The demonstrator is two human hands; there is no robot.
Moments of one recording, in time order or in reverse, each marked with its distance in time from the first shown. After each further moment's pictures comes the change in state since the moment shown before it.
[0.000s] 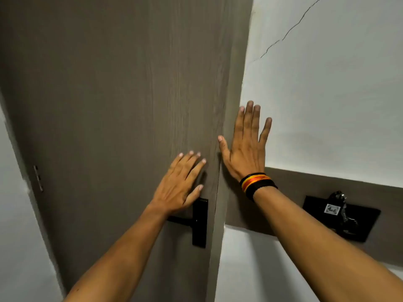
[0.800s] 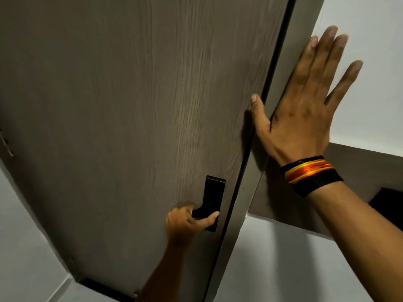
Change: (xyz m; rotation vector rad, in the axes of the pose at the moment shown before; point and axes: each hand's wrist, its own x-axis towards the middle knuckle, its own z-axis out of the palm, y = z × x) left_hand -0.137 0.044 0.176 -0.383 -0.095 -0.759; right_hand 0.004 -0.013 0.021 -0.182 0.130 0.072
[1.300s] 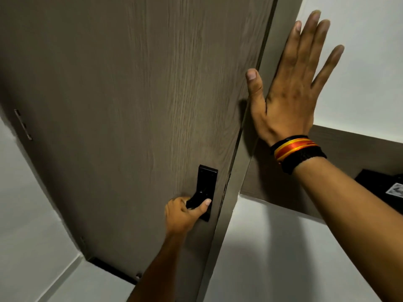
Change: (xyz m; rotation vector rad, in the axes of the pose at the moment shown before) left_hand -0.034 0.024 -0.024 -0.367 -0.006 -0.212; right_hand -0.001 0.008 -0.004 0.233 0.018 -0.012
